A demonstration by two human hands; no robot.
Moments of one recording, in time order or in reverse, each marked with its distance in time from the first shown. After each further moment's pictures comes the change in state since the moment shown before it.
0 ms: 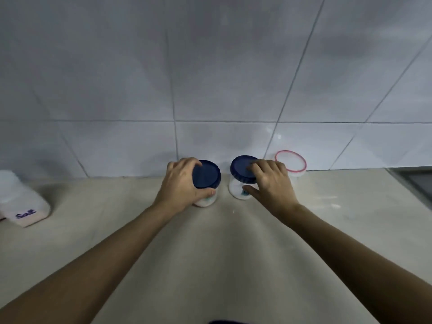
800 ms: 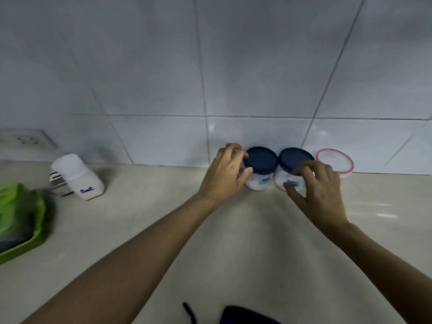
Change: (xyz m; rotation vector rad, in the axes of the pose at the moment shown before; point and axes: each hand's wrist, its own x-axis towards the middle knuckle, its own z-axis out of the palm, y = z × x) left_hand 0.001 0.047 0.008 0.121 0.050 0.178; right_hand -0.027 0.026 -0.007 0.184 0.144 0.035
